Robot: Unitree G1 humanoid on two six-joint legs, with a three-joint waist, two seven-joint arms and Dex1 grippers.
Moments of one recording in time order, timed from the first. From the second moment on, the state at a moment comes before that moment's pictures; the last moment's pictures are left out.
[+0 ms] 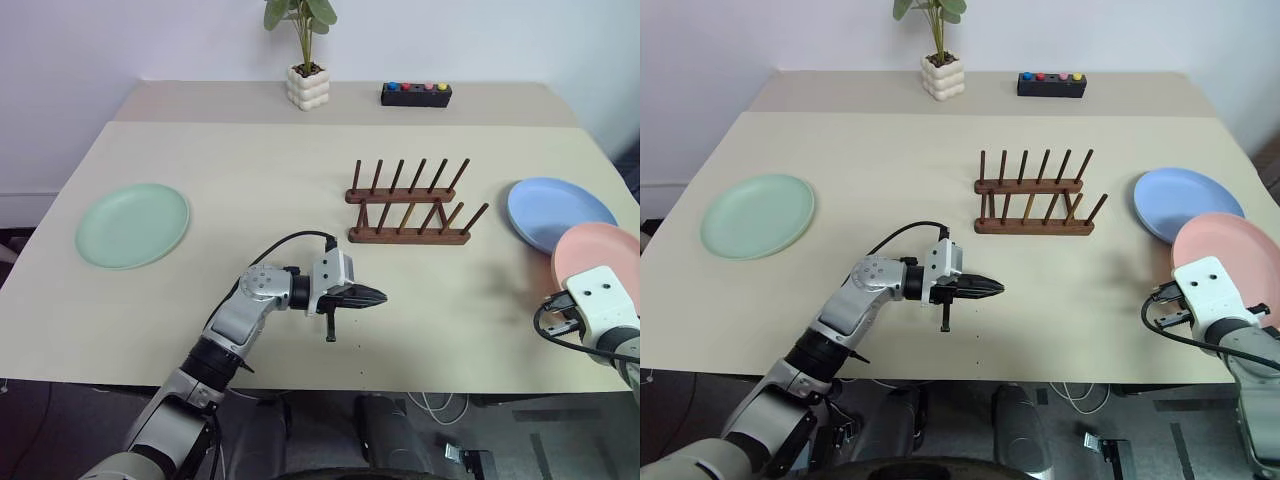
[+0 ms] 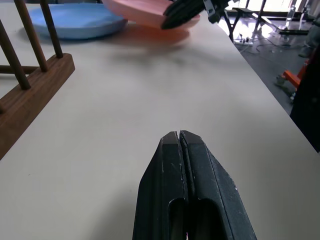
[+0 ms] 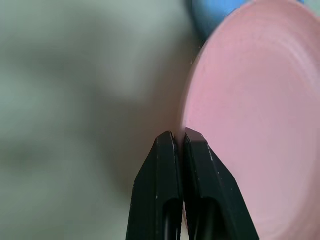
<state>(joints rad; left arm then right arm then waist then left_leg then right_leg) -0.48 0.22 -0.38 0.16 -0.18 0.10 -1.11 0.29 -0.79 -0.44 -0.48 0.07 0.71 0.41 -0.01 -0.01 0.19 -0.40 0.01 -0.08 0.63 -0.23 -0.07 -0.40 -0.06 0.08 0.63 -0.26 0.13</state>
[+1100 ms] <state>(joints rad) -0.42 0.26 -0.33 0.09 -0.16 0.10 -0.93 -0.58 -0.71 -0.45 -0.07 0.96 0.76 0.80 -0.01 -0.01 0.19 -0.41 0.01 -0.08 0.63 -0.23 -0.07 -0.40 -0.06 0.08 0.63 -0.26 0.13</state>
